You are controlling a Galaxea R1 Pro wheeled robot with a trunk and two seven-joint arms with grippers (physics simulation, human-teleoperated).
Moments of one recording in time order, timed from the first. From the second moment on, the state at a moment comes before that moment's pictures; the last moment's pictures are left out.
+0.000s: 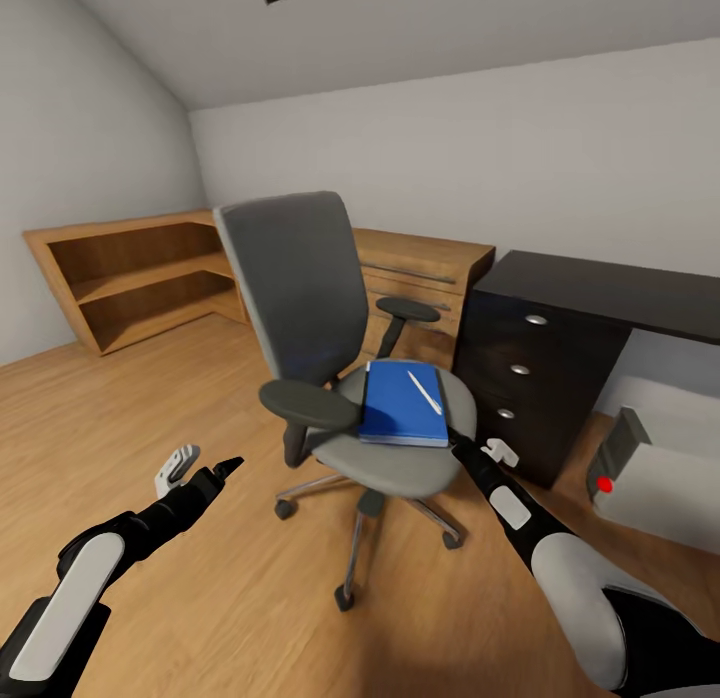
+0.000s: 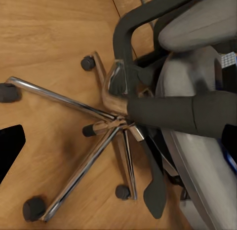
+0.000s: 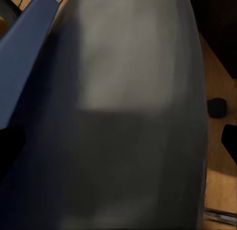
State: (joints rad) left arm -0.29 0.22 0.00 -1.56 1.25 0.56 0.35; right arm -0.90 -0.01 -0.26 -0.24 -0.56 -0.10 0.36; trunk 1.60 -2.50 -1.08
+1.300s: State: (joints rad) left arm -0.29 0.22 0.00 -1.56 1.25 0.56 0.35; right arm -0.90 0.03 -0.26 -0.24 -0.55 -0.10 0.36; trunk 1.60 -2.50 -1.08
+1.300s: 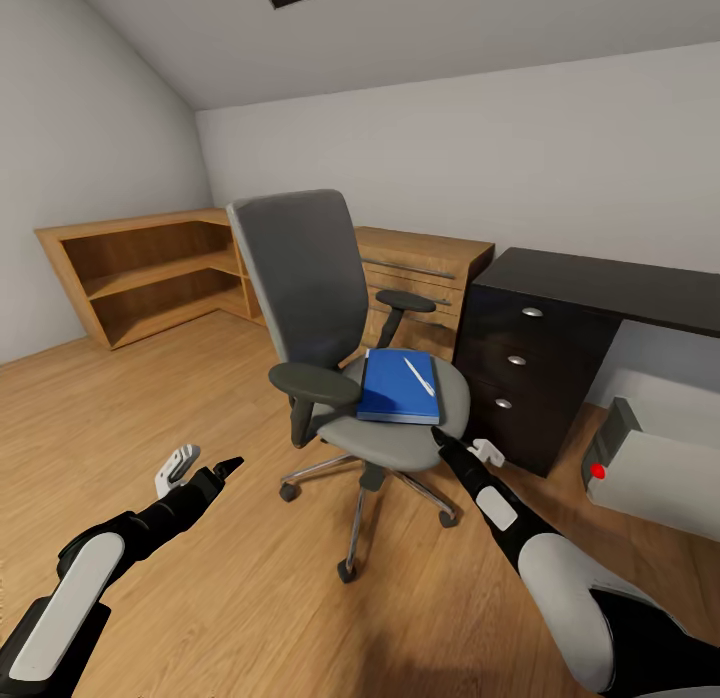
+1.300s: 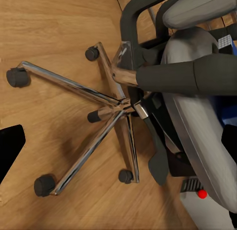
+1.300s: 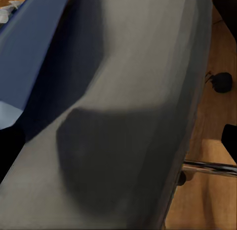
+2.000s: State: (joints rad) left arm -0.29 0.22 0.00 -1.56 1.25 0.56 0.35; right arm -0.90 0.03 -0.26 -0.24 -0.55 -0.10 0.36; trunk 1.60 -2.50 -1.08
